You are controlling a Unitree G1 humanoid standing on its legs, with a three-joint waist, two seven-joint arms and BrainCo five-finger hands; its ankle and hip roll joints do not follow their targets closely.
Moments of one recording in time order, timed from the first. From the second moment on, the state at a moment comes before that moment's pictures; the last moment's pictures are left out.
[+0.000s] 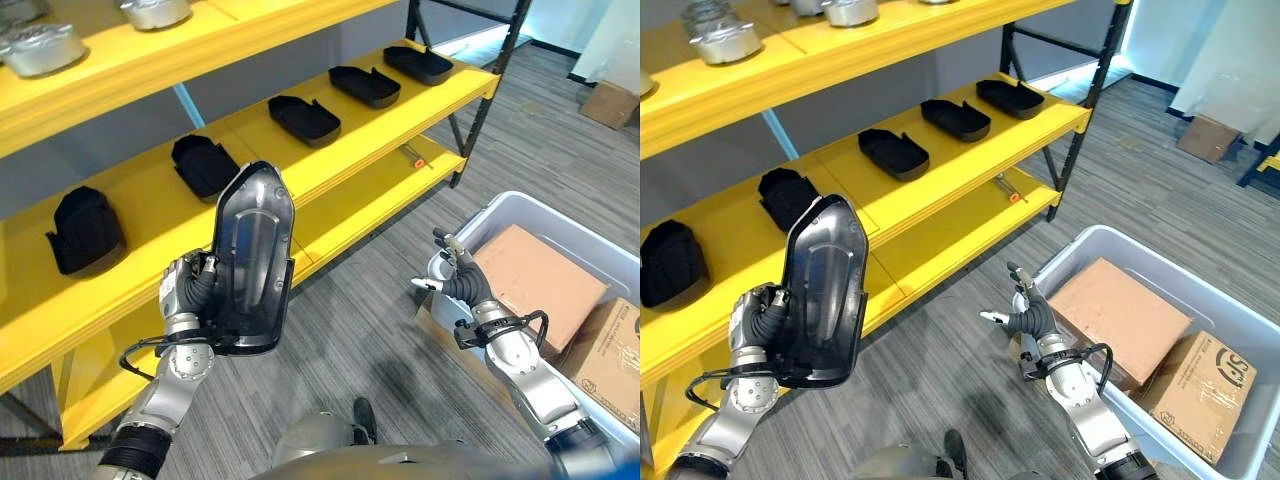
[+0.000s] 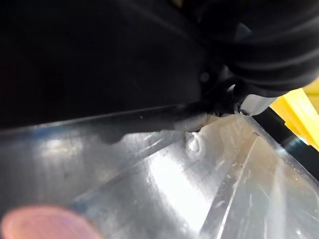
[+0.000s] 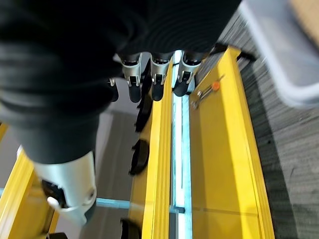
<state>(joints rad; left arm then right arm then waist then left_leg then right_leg) 0.08 0.56 -0.12 0.22 0.24 -0.14 0.64 0.05 -0.47 0.32 -0.06 0.17 -0.07 -0.18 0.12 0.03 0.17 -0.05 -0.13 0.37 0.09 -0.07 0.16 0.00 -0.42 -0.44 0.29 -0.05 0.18</state>
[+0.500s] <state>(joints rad) 0.18 0.54 -0.10 0.15 0.24 -0.13 0.64 0.14 -0.48 0.29 0.03 0.19 -0.20 -0.11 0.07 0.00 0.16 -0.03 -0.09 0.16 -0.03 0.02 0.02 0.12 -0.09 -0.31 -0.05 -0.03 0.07</state>
